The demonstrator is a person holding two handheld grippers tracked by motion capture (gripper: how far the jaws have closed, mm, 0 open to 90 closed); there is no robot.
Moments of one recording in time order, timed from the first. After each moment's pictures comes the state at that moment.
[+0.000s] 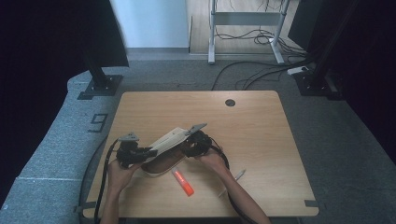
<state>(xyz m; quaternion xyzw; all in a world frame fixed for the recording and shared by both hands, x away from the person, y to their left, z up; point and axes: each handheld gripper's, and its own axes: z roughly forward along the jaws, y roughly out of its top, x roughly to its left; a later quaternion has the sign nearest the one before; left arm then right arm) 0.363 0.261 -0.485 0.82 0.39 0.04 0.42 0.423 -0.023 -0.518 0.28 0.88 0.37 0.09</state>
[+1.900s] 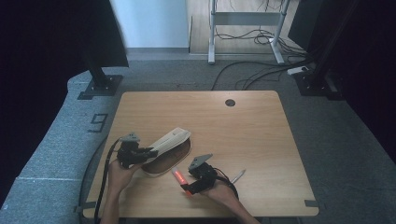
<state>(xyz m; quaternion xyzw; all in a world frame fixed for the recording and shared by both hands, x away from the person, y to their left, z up) 0.362 0.258 -0.485 0.82 0.39 0.04 0.42 0.314 -0.038 -0.532 0.23 0.89 0.39 0.01</state>
